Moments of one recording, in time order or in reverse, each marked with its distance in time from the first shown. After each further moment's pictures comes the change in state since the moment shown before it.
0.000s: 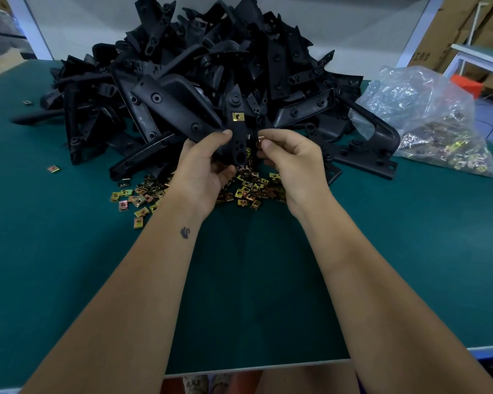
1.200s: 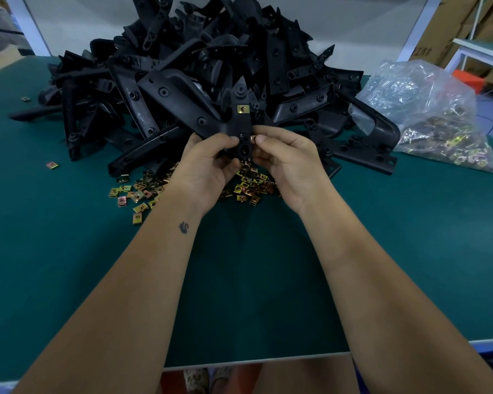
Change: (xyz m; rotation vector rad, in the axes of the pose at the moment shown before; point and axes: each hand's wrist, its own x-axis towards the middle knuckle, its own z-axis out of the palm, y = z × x) left_hand -0.001 -0.001 0.000 -0.060 -0.135 -0.011; right_hand 0.002 0.000 -0.002 0.305 -0.146 0.162
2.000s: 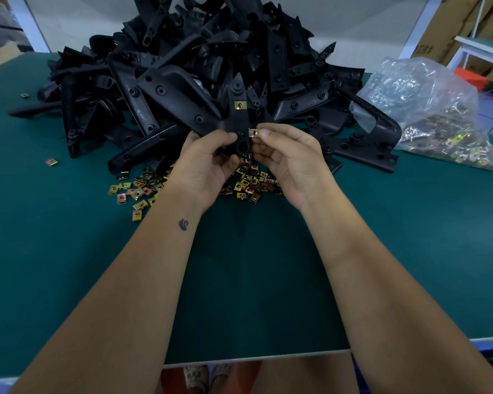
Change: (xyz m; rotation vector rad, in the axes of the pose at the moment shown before) left_hand -0.001 0.000 0.000 -0.003 0.027 0.008; right_hand 0.002 -0.001 -0.005 0.077 -0.020 0.008
